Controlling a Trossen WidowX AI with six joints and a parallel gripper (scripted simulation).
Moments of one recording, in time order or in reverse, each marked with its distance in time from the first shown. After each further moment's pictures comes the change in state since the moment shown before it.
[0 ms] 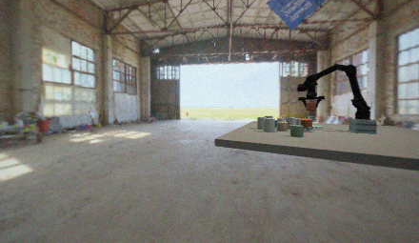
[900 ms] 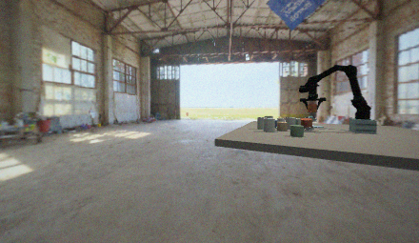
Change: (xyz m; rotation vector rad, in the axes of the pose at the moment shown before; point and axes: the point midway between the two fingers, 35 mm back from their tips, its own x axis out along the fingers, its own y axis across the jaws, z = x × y) arm 0.011 0.005 -0.027 -0.003 0.002 -0.012
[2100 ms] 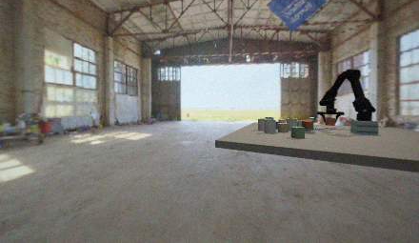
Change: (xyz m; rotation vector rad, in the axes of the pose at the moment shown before) arm 0.107 0.113 -0.148 0.004 0.024 0.002
